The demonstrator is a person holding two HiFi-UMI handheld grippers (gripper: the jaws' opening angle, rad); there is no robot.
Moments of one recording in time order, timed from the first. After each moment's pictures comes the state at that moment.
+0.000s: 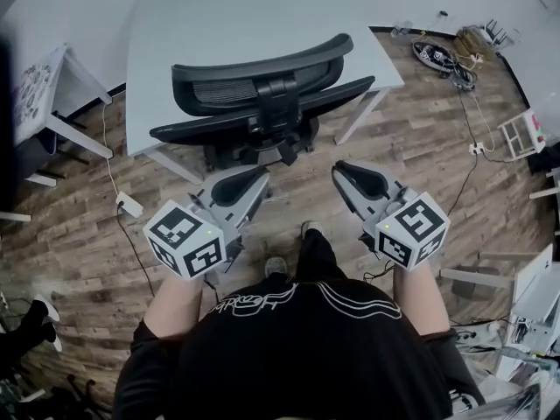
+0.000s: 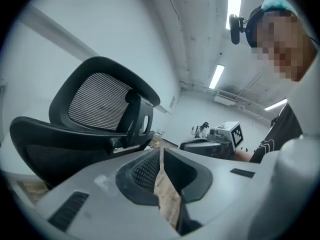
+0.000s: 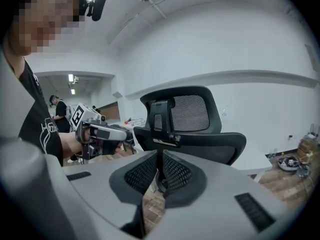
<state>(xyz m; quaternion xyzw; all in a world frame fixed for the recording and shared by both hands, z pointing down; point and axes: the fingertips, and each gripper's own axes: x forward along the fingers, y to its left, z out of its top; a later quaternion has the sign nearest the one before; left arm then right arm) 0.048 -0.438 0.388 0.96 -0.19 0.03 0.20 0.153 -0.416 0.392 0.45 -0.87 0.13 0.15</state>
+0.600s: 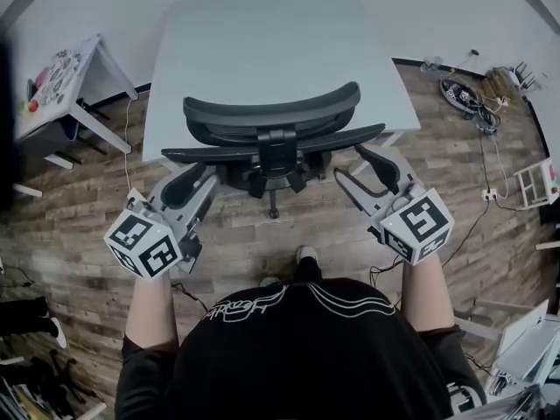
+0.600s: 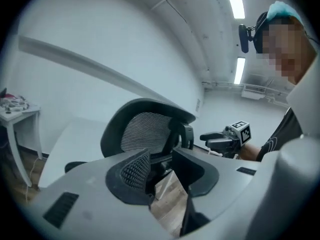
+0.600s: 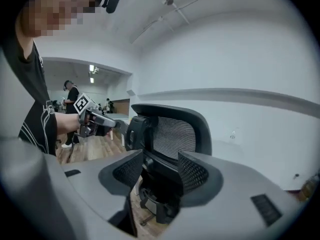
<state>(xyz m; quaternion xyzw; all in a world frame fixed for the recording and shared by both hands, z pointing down) -0.026 -0.511 0.363 0.92 -0.36 0.03 0.18 0.193 -0.500 0.352 0.40 -0.90 0.02 0.18</state>
